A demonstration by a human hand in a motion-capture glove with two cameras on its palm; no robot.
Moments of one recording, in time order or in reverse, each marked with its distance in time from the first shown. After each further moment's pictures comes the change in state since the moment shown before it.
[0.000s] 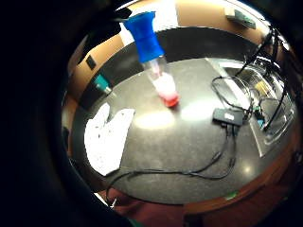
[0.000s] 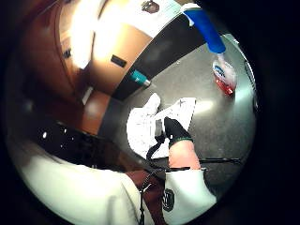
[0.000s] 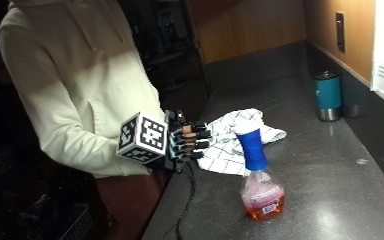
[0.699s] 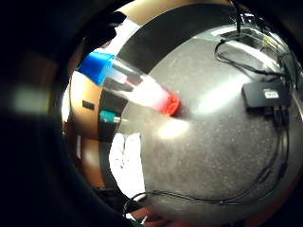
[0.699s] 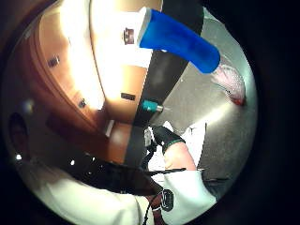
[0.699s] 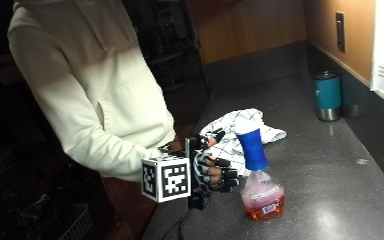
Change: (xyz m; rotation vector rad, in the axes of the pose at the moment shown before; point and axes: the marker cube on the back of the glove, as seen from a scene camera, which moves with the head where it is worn) arm 0.055 -0.047 0.046 0.142 -0.363 0.355
